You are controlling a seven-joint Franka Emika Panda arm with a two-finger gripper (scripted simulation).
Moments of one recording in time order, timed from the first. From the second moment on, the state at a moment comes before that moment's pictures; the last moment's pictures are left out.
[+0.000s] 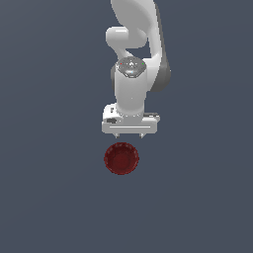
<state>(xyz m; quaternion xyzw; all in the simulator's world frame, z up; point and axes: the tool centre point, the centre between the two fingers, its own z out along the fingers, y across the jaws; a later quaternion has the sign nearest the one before) 0.009 0.011 0.175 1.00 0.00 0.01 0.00</state>
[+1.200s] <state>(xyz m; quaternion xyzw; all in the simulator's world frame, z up) 0.030 0.025 0.161 1.00 -0.04 -0.02 0.02</state>
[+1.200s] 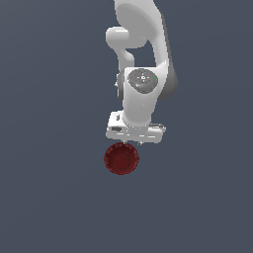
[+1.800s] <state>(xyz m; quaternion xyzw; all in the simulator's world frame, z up) 0.064 0.030 0.113 0.98 -0.14 -0.05 0.10</state>
